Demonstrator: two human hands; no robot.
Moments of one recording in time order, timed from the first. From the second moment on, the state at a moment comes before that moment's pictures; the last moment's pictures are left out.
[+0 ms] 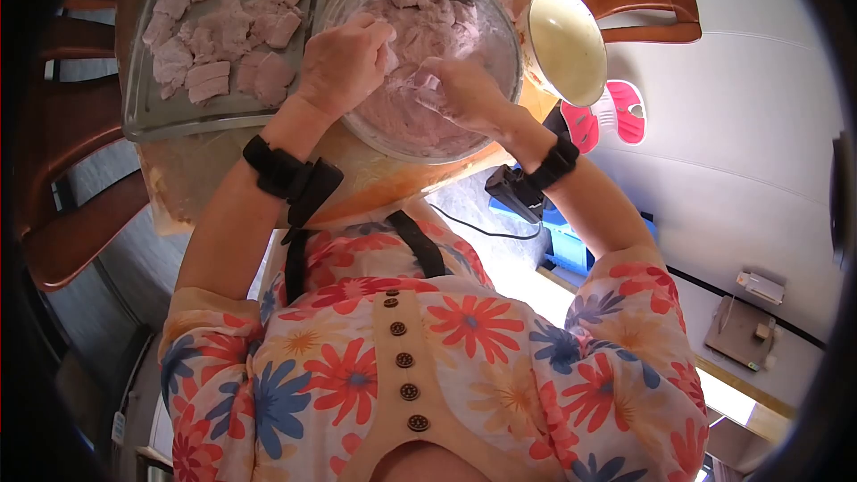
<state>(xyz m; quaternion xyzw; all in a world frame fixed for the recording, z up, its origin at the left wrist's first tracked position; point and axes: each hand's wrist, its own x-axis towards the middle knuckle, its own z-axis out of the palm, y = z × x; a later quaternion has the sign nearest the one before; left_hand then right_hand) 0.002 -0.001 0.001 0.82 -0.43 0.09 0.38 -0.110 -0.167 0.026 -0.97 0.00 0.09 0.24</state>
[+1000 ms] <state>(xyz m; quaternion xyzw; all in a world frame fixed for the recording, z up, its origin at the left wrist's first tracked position) 0.049 0.046 0.063 0.85 -0.23 -0.10 0.47 -0.076 -0.155 0.028 -0.94 -0.03 0.00 0.34</state>
